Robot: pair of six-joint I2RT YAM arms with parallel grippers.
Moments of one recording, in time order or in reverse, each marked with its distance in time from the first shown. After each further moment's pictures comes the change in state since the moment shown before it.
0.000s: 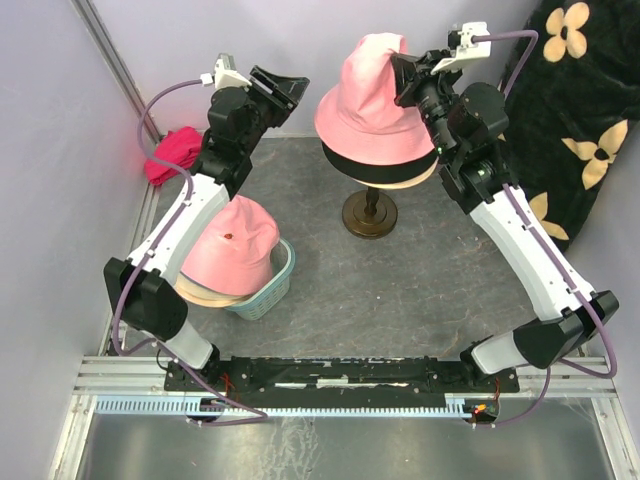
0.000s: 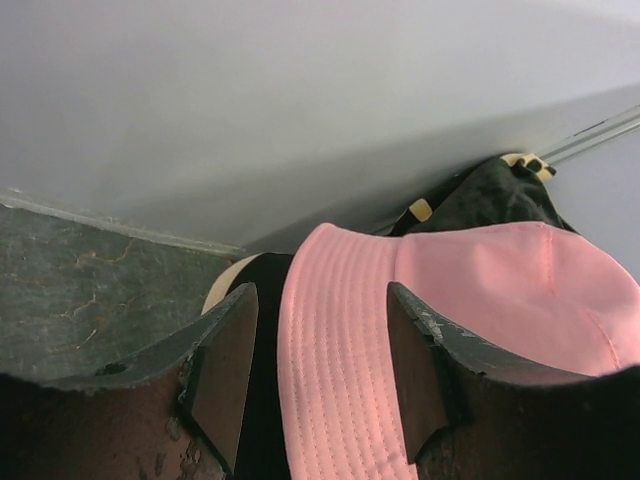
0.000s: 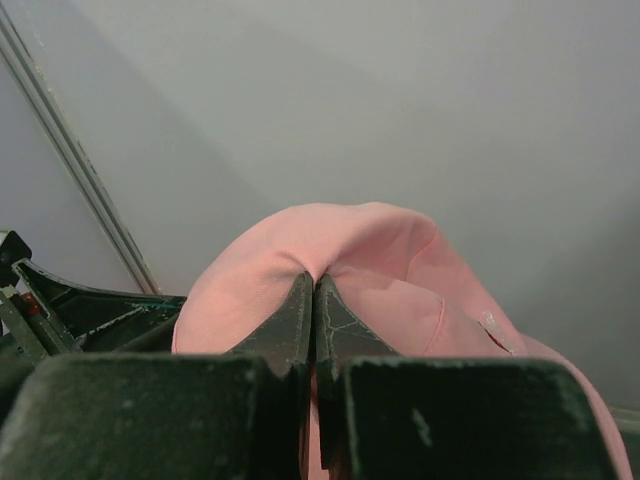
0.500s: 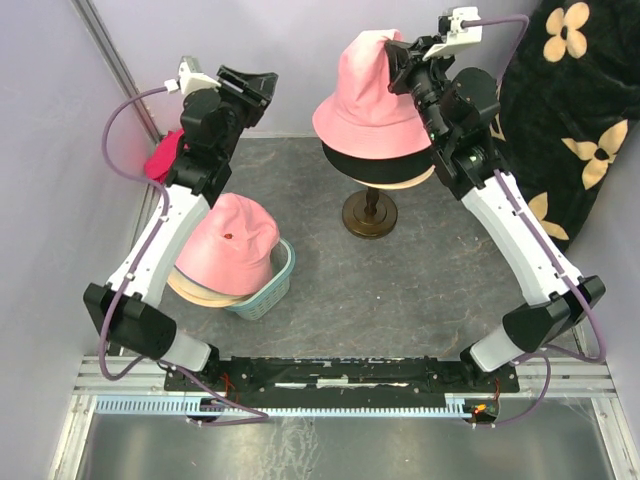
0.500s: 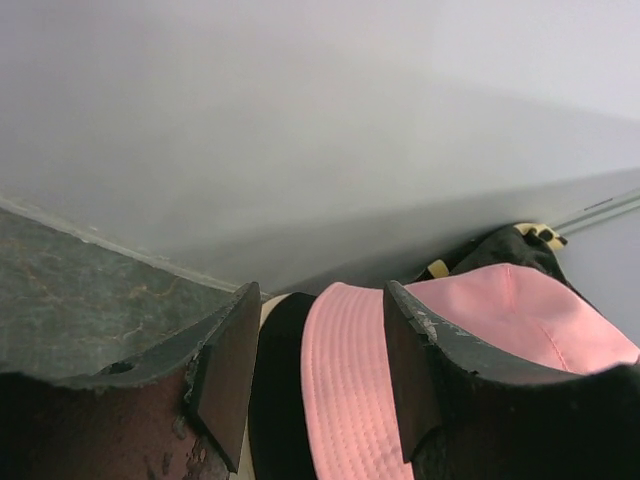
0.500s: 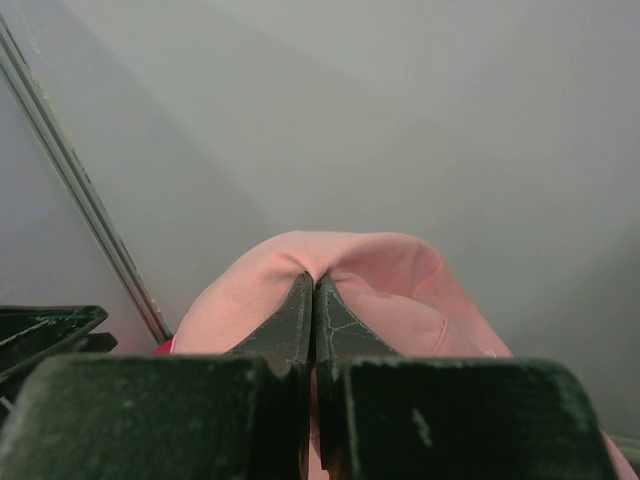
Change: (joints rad) left arm 0.056 -0.144 -0.059 -0.089 -0.121 0.002; right arm 0.000 0.098 0.117 -0.011 -0.005 -0.027
